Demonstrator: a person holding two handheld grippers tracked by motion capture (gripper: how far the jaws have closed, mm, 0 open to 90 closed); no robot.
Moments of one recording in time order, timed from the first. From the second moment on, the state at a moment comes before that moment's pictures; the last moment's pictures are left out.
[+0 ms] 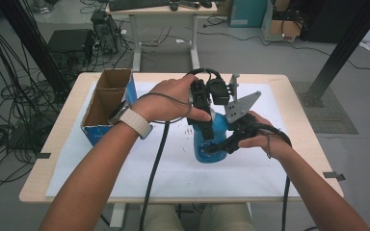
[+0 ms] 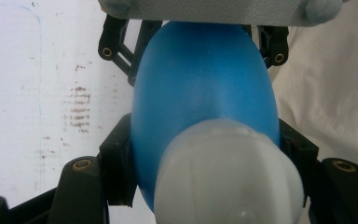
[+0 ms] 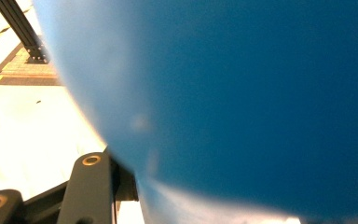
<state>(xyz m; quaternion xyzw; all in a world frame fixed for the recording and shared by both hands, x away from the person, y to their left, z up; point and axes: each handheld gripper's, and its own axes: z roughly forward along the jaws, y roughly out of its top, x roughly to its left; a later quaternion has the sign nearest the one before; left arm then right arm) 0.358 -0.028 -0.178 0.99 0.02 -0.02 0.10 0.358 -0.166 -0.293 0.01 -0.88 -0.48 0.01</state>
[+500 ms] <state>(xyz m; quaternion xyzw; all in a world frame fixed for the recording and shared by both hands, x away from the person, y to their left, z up) 0.357 -0.027 -0.178 0.99 0.02 -0.02 0.10 0.358 -0.165 -0.293 0.01 -0.88 -0.48 0.01</state>
